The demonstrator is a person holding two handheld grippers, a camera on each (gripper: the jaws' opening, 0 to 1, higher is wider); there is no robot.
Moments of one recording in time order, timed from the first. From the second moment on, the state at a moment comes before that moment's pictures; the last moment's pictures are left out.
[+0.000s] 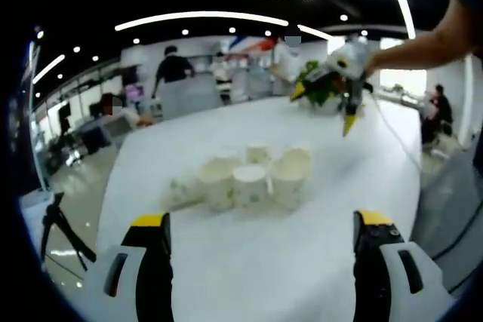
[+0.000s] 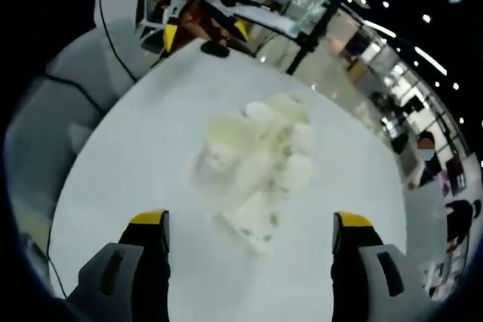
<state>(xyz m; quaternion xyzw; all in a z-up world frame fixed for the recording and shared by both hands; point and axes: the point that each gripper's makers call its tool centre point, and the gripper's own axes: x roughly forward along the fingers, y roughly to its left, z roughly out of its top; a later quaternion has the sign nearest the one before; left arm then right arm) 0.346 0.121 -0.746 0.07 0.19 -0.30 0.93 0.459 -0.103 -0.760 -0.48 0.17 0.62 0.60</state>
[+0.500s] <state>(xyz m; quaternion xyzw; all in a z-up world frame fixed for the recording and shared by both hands) 0.351 0.125 -0.751 0.08 0.19 -0.30 0.93 0.471 -0.097 -0.800 -0.54 0.16 0.64 0.52</state>
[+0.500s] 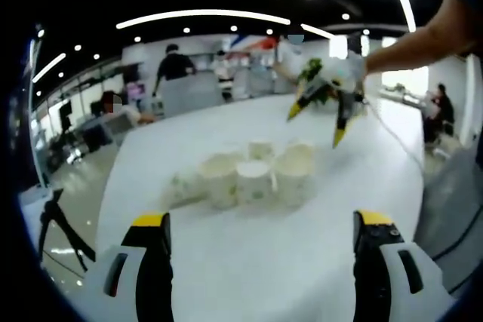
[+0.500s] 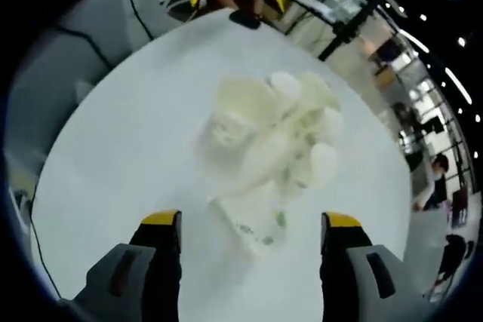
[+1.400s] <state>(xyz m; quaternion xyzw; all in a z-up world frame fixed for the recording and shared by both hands) 0.341 0.127 -0.766 0.06 0.21 -0.29 0.93 0.479 -0.076 -0.847 -0.60 0.15 0.66 0.43</state>
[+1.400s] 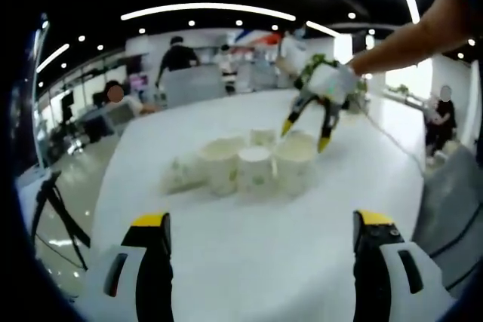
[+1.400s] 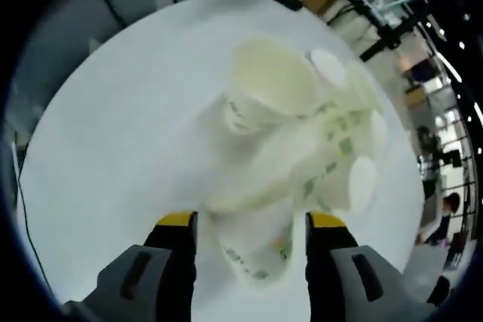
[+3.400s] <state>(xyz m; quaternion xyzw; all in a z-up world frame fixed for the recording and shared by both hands) 0.352 0.109 -0.743 0.08 0.19 -0.31 0.93 0.525 -0.083 -0.777 -0.42 0.19 0.56 0.69</state>
